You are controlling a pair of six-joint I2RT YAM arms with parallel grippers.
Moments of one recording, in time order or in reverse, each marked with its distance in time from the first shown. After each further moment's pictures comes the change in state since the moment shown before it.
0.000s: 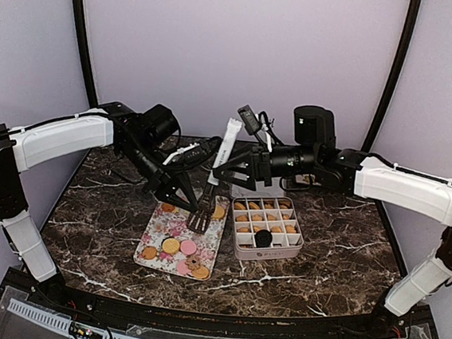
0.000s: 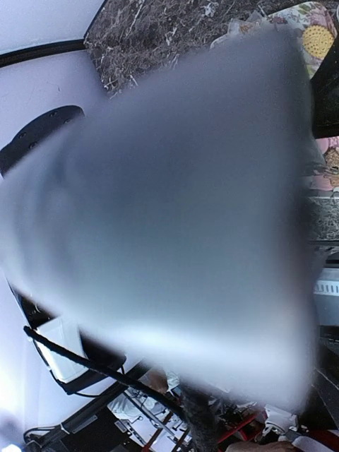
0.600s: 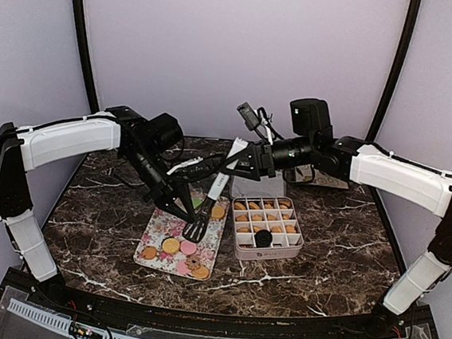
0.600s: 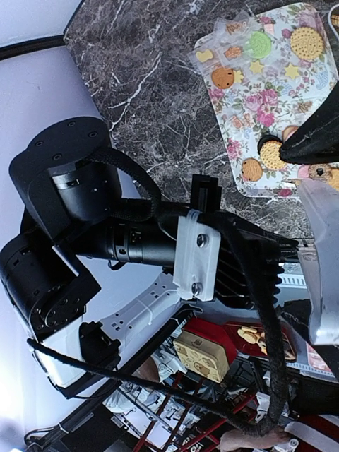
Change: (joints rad) left arm -0.019 0.035 0.000 -0.069 -0.106 0.078; right arm -0.061 0.069 0.122 -0.164 -0.105 -0.053
